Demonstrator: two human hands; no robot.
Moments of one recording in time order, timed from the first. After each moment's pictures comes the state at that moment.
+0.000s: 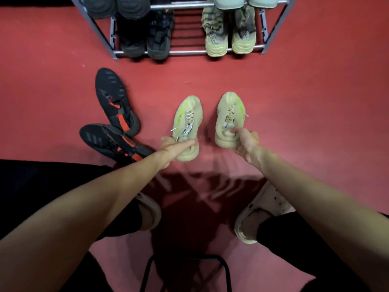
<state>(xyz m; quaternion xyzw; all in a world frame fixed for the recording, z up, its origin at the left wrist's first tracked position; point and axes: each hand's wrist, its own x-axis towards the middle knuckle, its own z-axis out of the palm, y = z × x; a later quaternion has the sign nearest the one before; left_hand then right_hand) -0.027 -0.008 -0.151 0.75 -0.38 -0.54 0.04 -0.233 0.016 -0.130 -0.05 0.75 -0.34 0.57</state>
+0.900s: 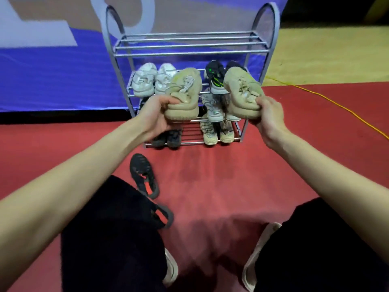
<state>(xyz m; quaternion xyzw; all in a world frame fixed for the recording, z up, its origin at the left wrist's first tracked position) 0.020 -0.045 0.217 0.42 -0.44 -0.71 0.36 -0.224 0.001 0.191 -0.32 0.59 -0.65 0.35</state>
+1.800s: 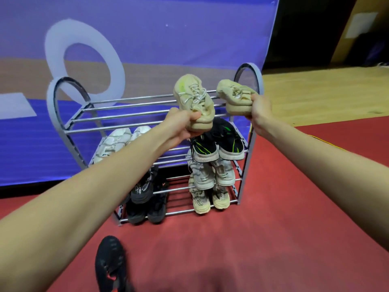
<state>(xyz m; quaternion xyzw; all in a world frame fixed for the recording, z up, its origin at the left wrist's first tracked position) -0.144 -0.249 0.253 0.40 -0.50 -0.65 0.39 -0.352 -0.255 0.239 -0.30 0.60 -0.68 0.30</state>
